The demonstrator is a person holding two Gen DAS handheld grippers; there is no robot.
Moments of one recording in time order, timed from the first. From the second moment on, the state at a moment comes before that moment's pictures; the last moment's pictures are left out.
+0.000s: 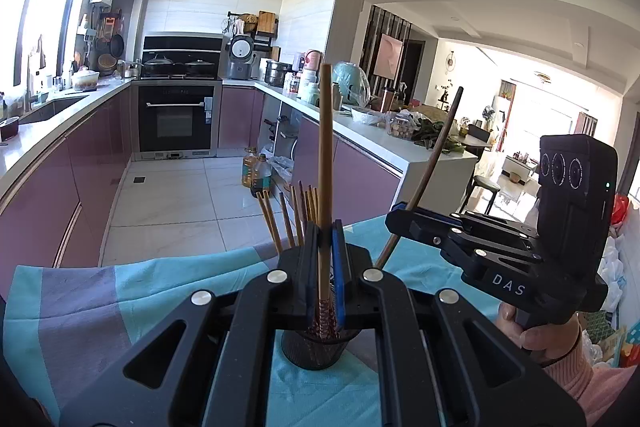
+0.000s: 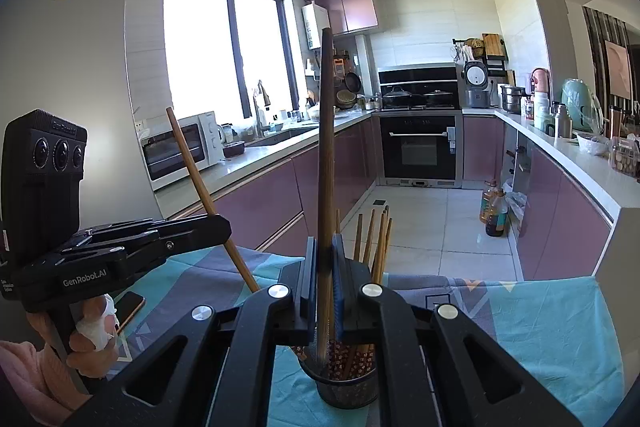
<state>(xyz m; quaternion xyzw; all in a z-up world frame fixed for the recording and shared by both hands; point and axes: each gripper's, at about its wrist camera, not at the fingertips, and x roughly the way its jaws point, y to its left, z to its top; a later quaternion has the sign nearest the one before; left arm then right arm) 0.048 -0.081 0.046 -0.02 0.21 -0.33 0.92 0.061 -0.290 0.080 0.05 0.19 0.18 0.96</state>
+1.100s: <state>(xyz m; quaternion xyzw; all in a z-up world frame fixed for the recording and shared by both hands) 0.072 -0.083 0.058 -0.01 0.24 -0.33 0.92 0.078 -0.290 0.064 0.06 0.22 0.17 0.96</state>
